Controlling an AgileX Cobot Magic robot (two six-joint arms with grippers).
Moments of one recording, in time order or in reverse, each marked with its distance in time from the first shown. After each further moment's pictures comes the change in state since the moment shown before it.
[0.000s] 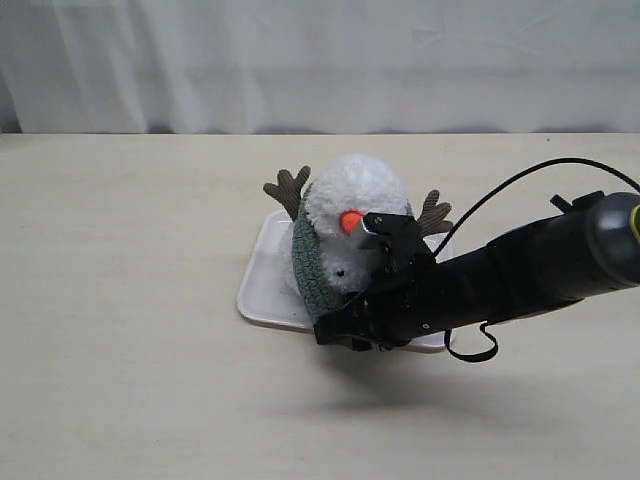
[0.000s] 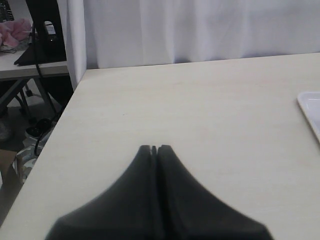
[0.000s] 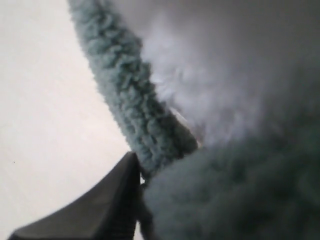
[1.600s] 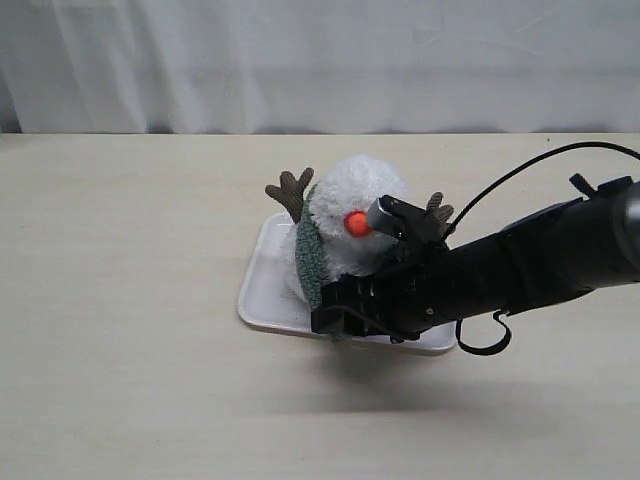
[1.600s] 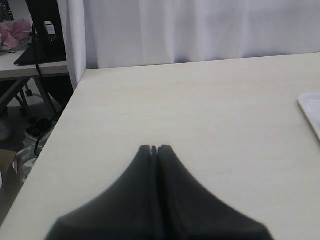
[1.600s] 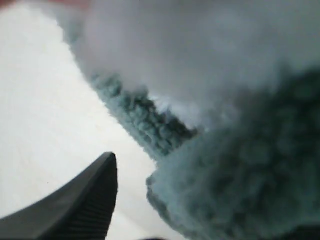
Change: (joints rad) left arm 0.000 0.000 0.000 0.000 0.000 0.000; right arm 0.000 -0.071 0.003 -0.138 -0.019 0.370
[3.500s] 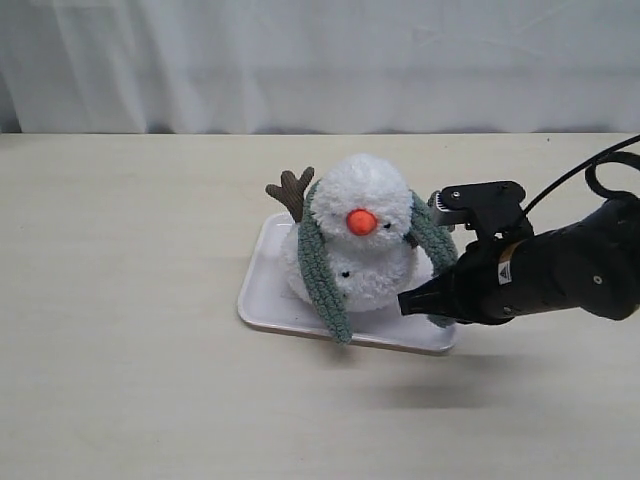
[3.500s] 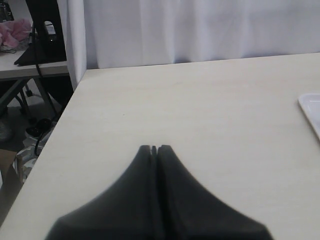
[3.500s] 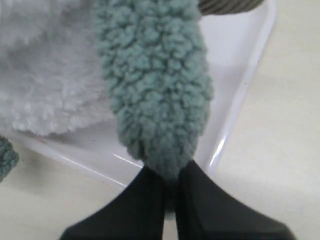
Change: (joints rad) left arm 0.000 0.000 0.000 0.000 0.000 0.000; right arm 0.000 -0.217 0.106 -1.705 -0.337 1.506
